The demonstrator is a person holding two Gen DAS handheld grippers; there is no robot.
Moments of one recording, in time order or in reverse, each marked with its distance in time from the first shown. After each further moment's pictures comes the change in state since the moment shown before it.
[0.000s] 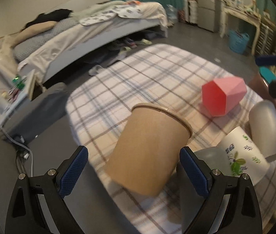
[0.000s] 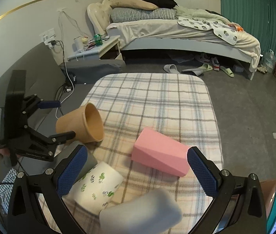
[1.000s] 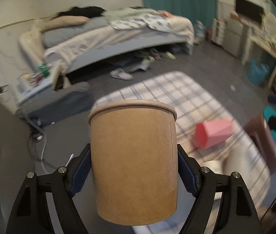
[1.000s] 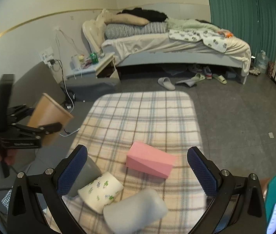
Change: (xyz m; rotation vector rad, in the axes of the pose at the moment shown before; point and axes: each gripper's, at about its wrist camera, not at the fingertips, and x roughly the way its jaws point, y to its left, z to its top) left arm -0.111 -0.003 0.030 -0.279 -0.050 0.121; right arm -0.079 -0.013 0.008 0.043 -0.113 -0.023
